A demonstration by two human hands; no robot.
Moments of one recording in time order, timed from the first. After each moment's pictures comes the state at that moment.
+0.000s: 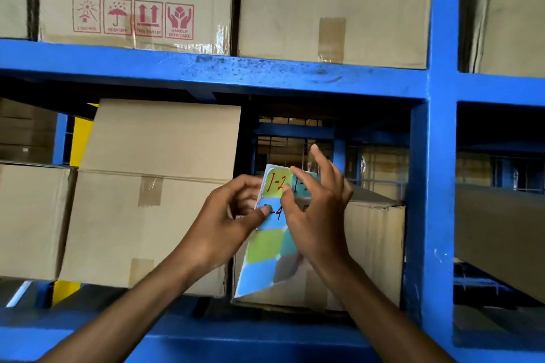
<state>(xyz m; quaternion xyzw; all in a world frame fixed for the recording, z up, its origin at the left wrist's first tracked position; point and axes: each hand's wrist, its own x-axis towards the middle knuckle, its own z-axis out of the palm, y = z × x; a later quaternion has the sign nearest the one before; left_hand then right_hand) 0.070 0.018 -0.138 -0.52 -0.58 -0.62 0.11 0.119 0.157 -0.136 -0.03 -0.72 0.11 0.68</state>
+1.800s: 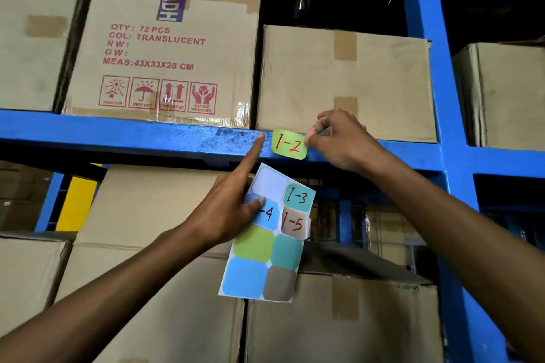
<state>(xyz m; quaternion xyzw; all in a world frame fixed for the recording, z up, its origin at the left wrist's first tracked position) 0.008 0.002 -0.017 -0.56 -0.63 -0.44 0.31 0.134 0.141 0.074 -0.07 -0.83 0.06 0.55</state>
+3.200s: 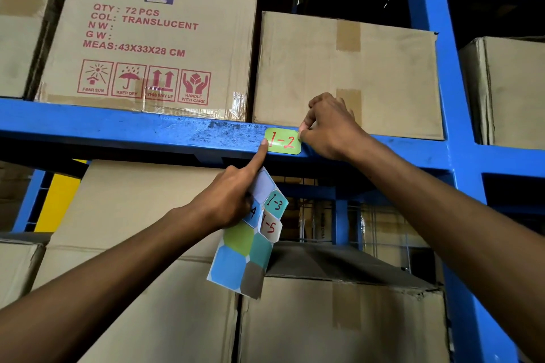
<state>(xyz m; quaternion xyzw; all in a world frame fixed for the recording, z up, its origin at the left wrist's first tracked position) -0.032 0.031 0.005 -0.52 -0.72 -0.28 0.37 0.099 0.153 0.095 -0.09 -0.81 -0.10 0.56</state>
